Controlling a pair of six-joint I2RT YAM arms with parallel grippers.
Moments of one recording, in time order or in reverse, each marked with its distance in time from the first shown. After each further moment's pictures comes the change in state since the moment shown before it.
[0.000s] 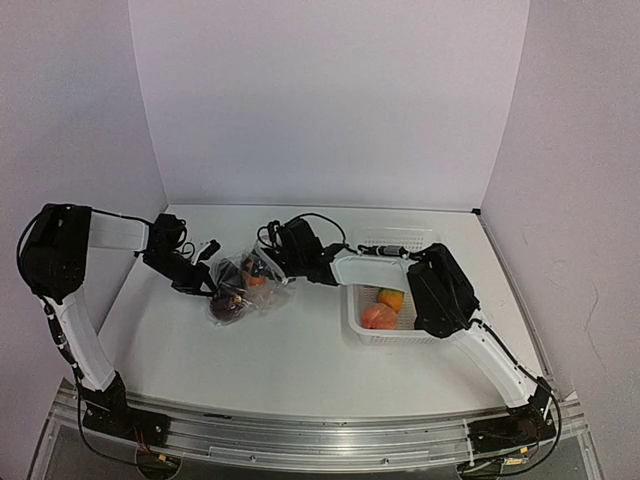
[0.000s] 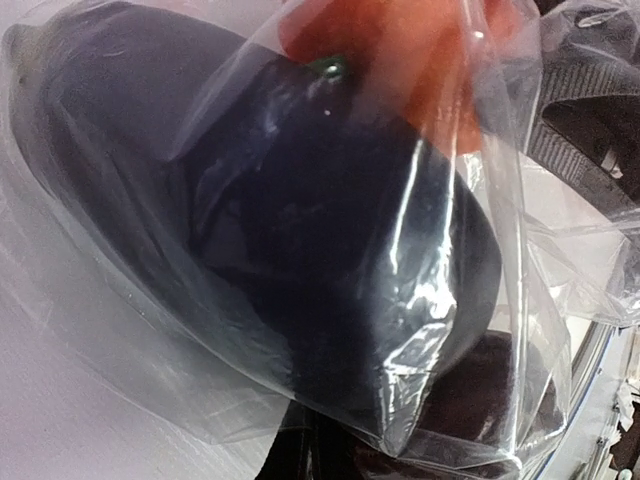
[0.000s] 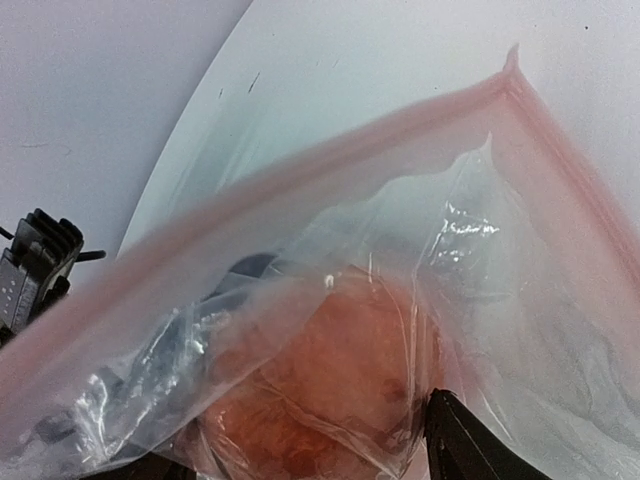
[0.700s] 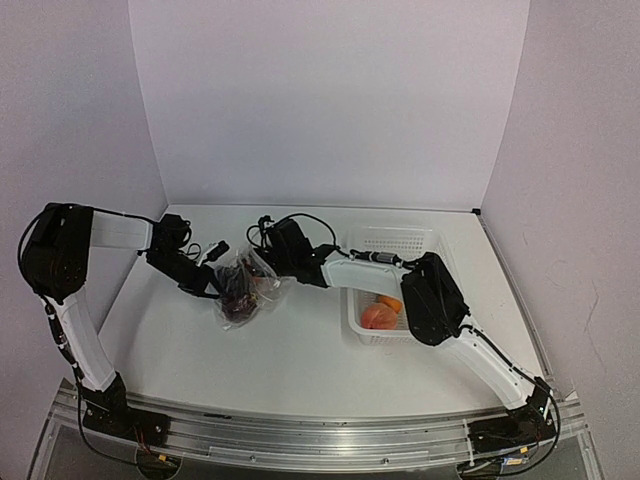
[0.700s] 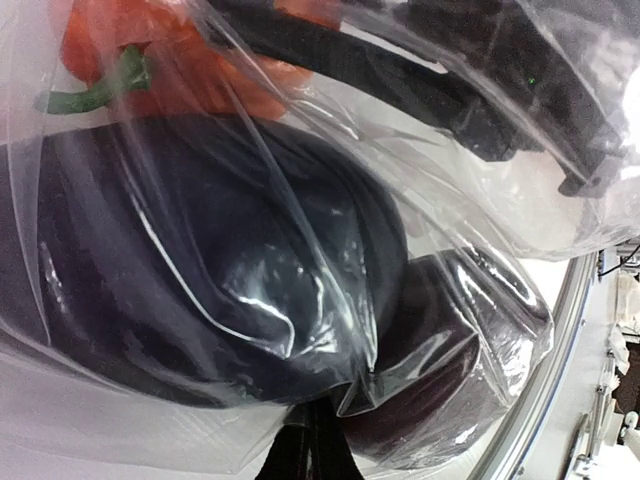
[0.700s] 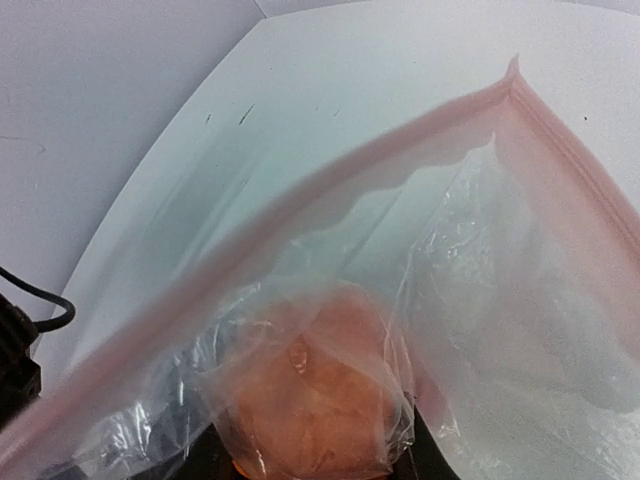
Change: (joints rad) left arm -0.031 0.005 0.021 -0.066 0.111 0.123; right arm 0.029 0.089 0.175 -0.071 0.163 -0.150
